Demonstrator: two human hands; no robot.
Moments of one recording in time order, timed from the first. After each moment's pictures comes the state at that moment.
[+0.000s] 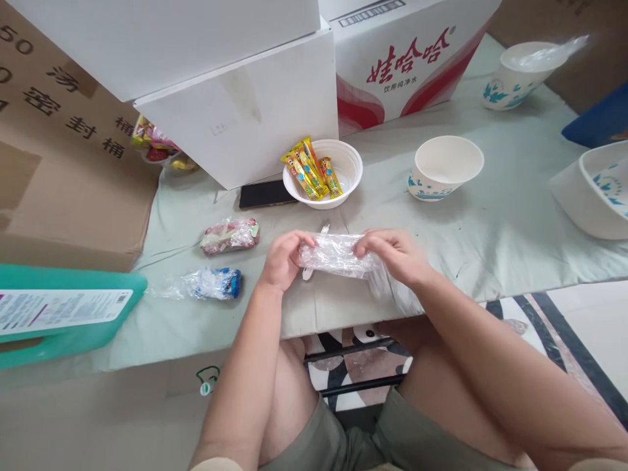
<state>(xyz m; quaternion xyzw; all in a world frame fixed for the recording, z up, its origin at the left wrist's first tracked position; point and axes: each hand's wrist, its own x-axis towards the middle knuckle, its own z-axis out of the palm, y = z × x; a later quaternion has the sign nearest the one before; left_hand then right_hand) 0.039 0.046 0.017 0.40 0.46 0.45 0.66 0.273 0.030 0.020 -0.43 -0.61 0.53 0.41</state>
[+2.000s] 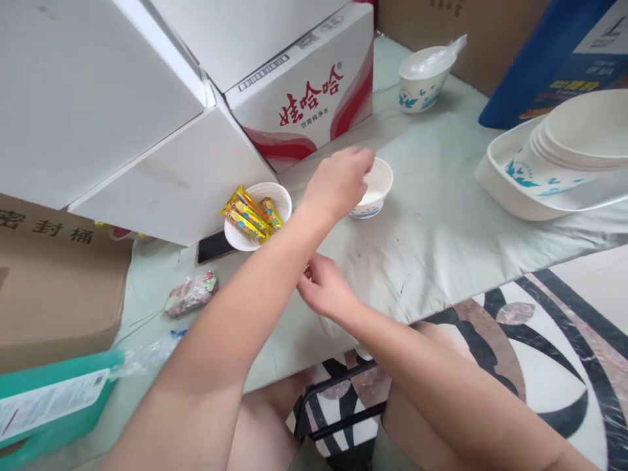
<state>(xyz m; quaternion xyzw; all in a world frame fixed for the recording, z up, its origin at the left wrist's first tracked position) 0.284 0.186 0.083 0.86 0.38 0.26 0.21 0.267 0.044 0.023 -0.50 -0.54 0.49 0.46</state>
